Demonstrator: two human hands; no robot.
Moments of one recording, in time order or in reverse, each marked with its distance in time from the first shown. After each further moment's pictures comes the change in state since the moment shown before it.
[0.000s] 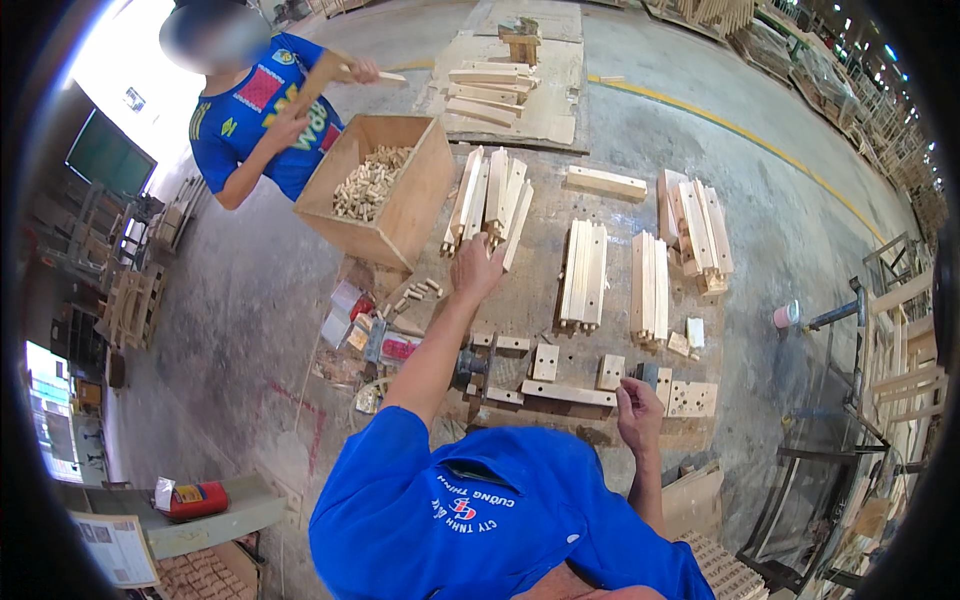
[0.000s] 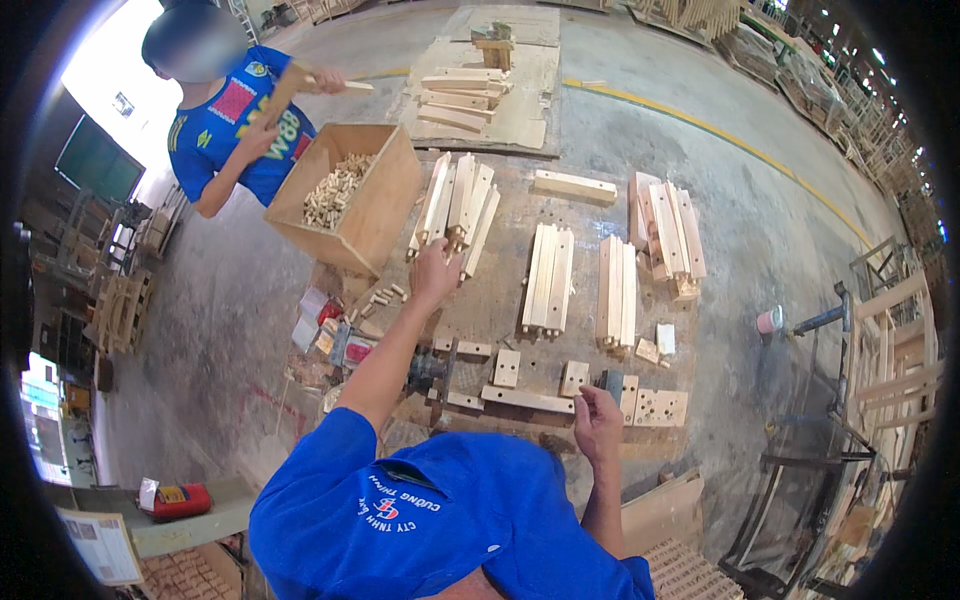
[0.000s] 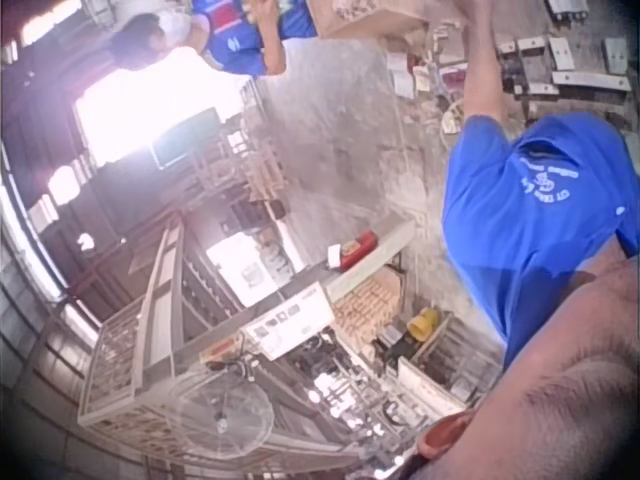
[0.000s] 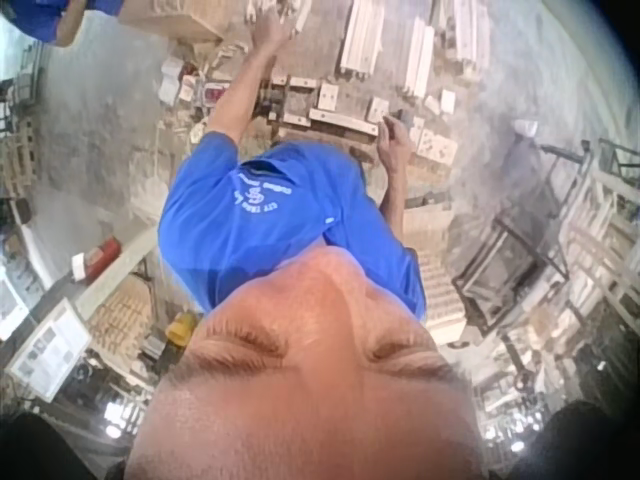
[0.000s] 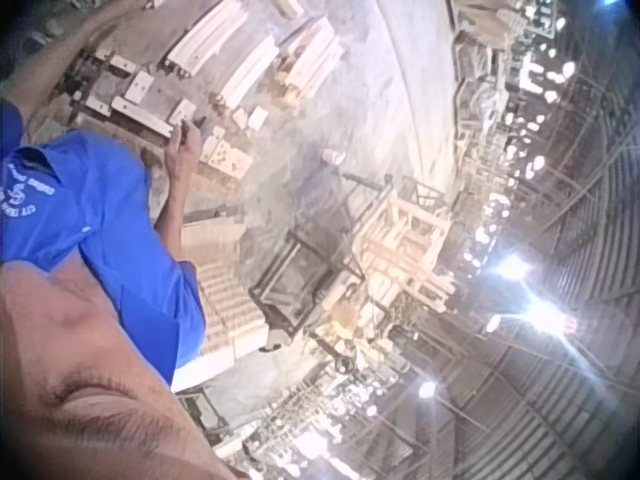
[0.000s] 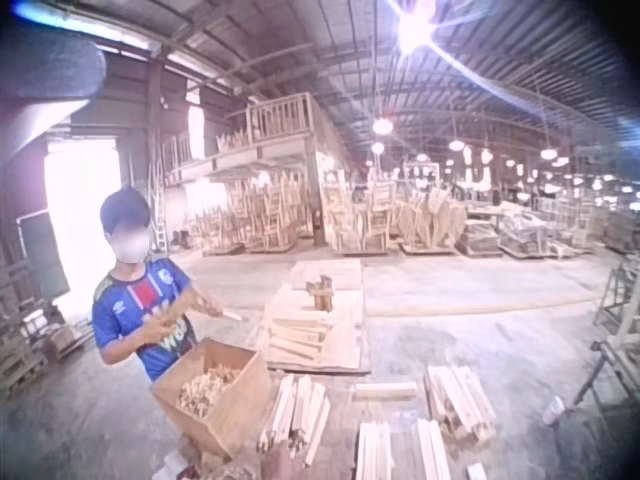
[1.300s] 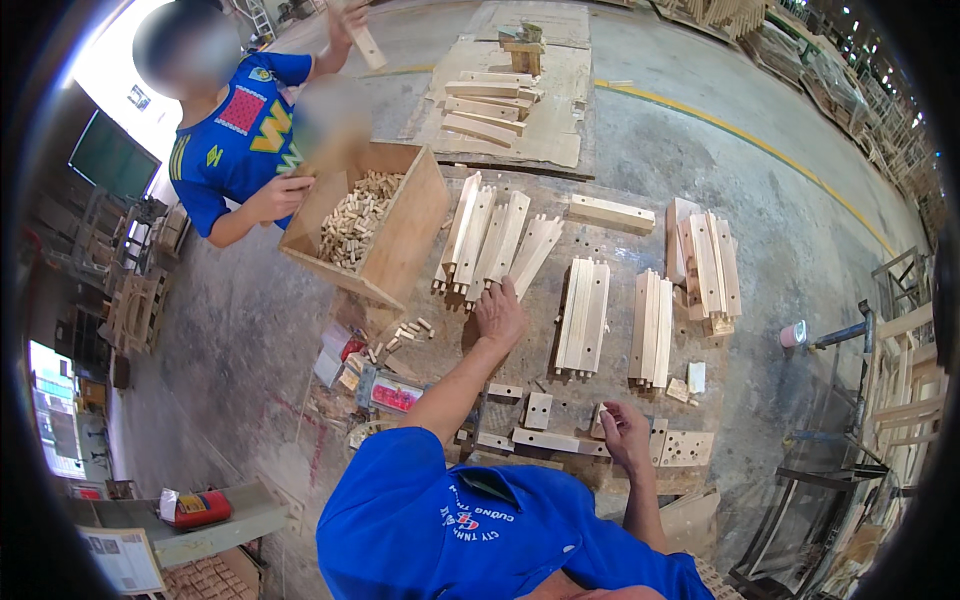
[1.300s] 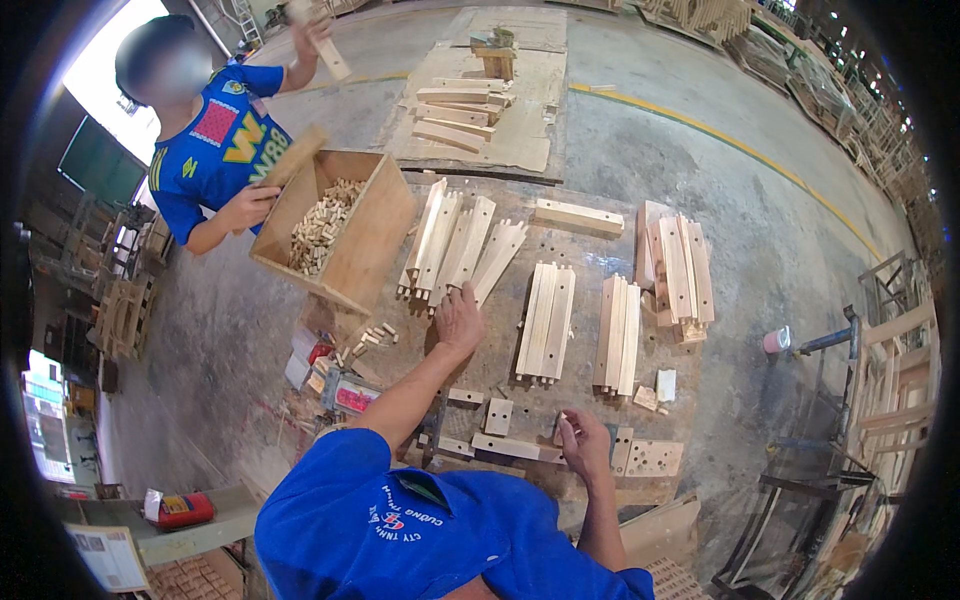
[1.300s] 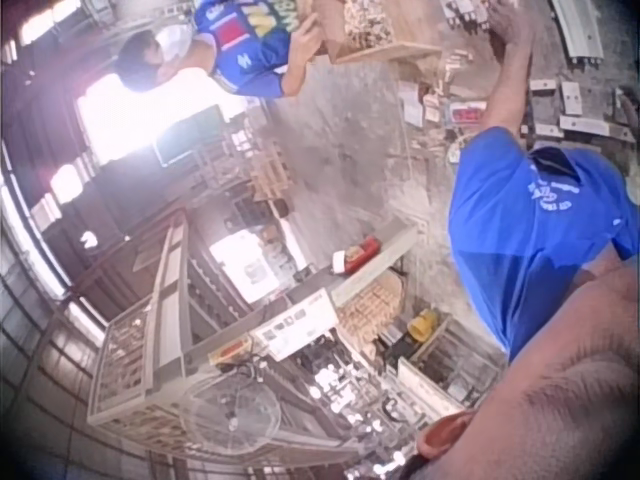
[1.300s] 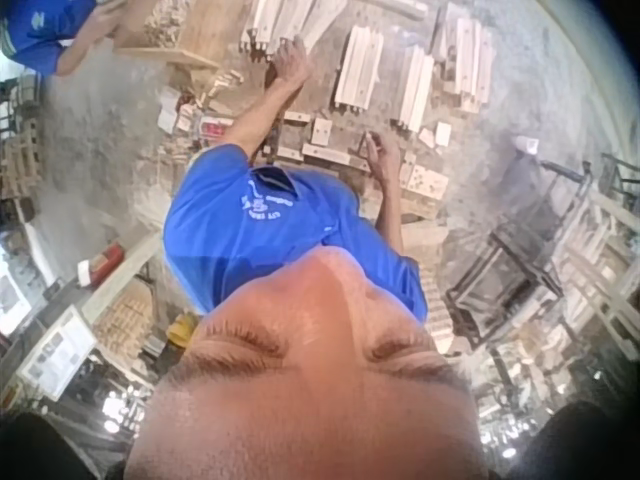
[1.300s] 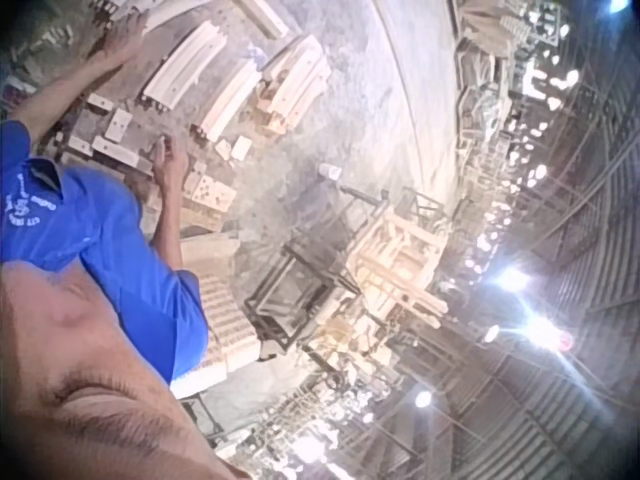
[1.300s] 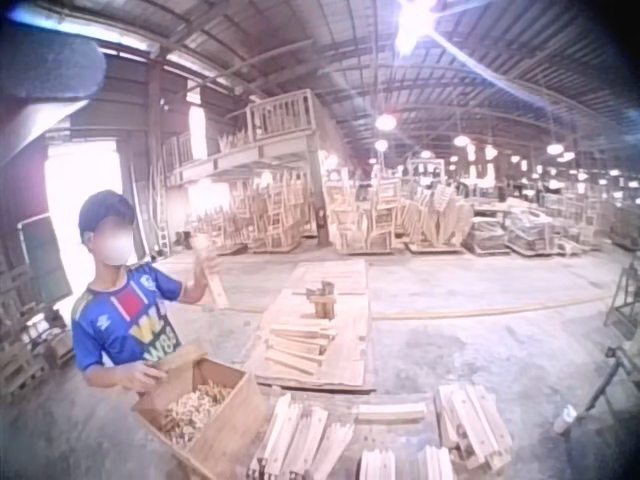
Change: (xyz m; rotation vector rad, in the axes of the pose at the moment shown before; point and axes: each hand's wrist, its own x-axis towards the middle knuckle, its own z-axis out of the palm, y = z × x) left_hand 0.019 0.010 0.089 0.371 0.046 0.174; right_hand 0.077 0.011 0.015 -0.112 -0.224 0.078
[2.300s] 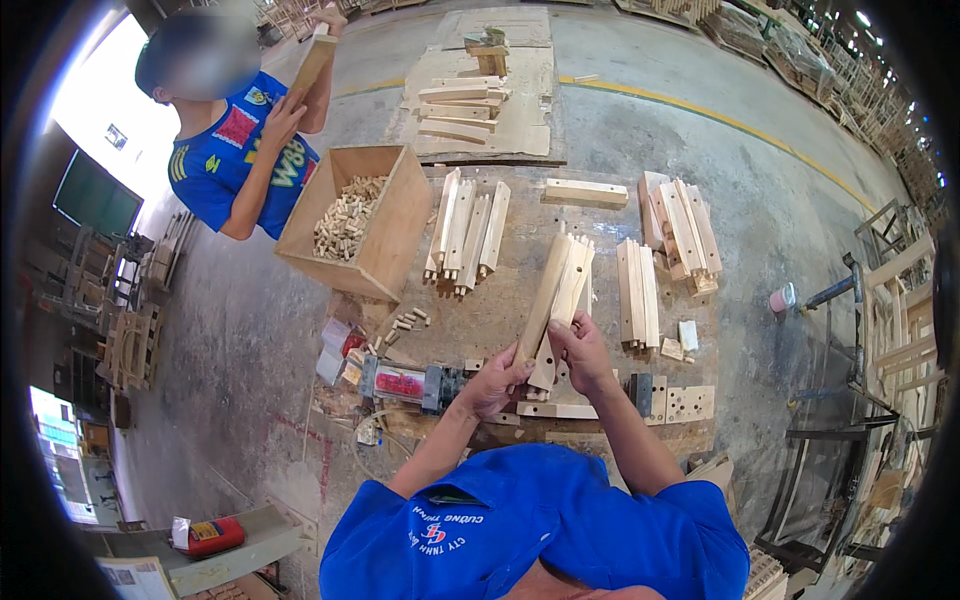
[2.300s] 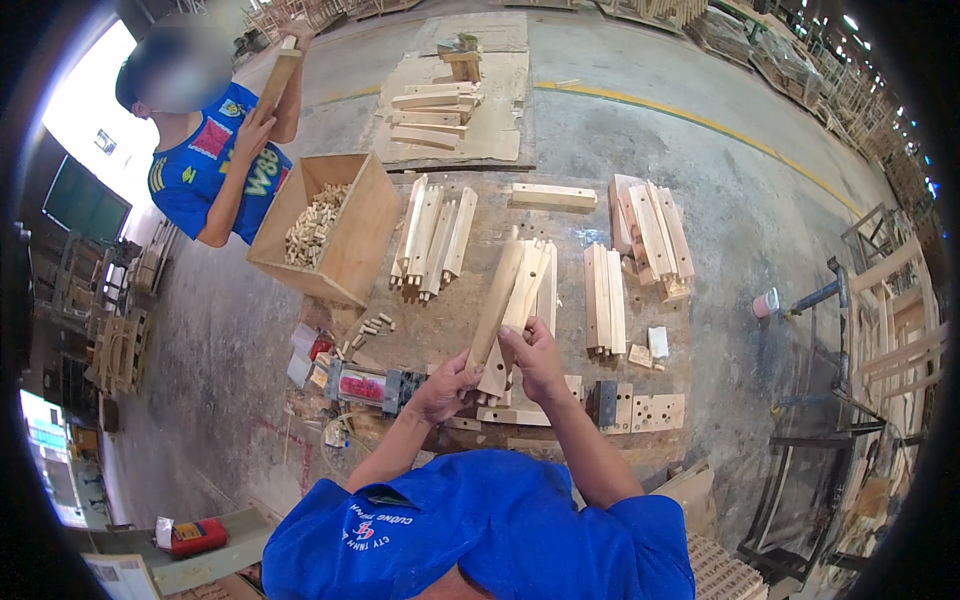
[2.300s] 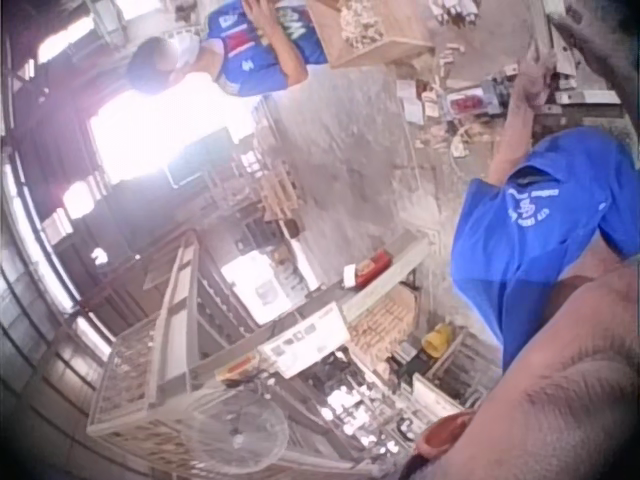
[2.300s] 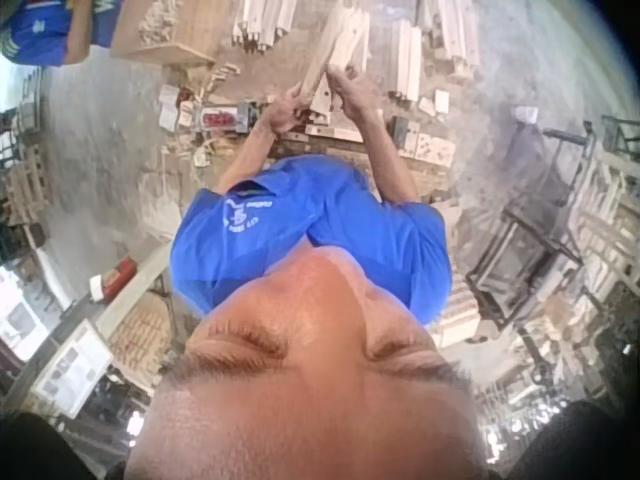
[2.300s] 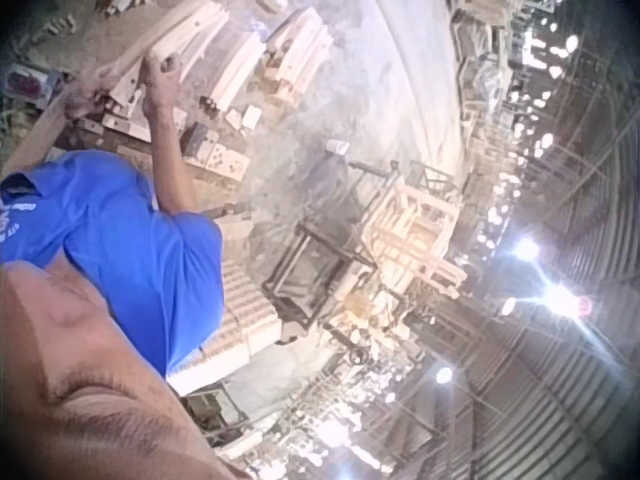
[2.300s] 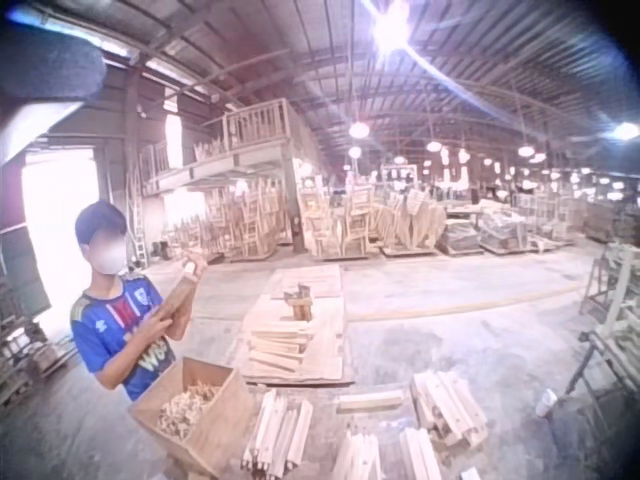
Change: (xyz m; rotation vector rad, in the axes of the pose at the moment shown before) left_hand -0.157 0.005 -0.117 -1.975 -0.993 -0.277; right_hand 0.059 -0.104 0.059 1.048 -0.153 0.229
